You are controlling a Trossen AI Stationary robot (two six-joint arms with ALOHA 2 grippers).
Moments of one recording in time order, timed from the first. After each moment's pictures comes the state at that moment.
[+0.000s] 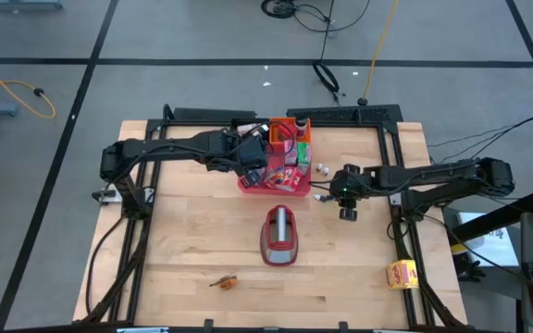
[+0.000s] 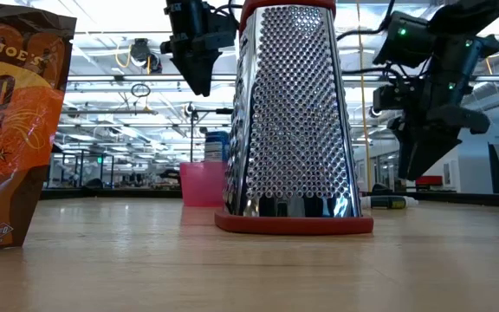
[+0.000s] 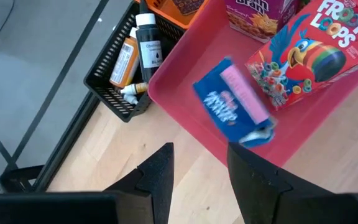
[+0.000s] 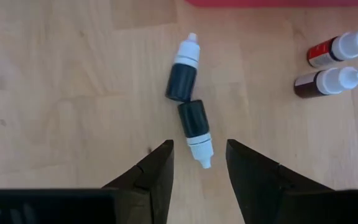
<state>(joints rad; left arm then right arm) 0.12 1.77 1.70 -1.21 -0.47 -0.39 -0.12 1.15 0.59 -0.59 0.11 -0.01</state>
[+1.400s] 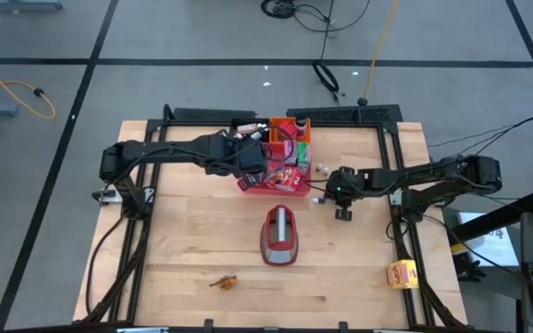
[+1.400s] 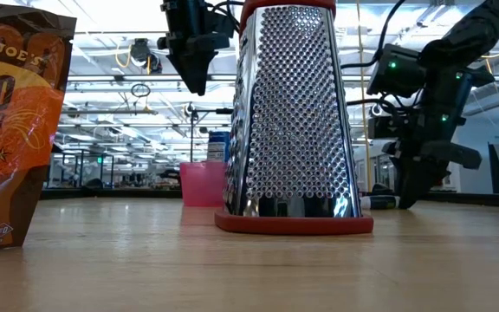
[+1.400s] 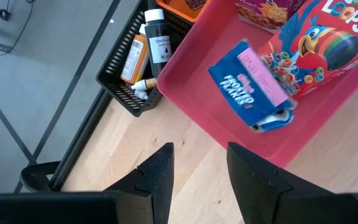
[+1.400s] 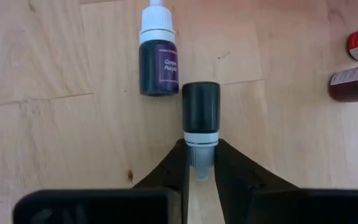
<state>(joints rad) 0.09 1.77 1.70 -1.26 -0.53 -0.40 -0.19 1.32 0.47 -0.36 0.10 -0.09</state>
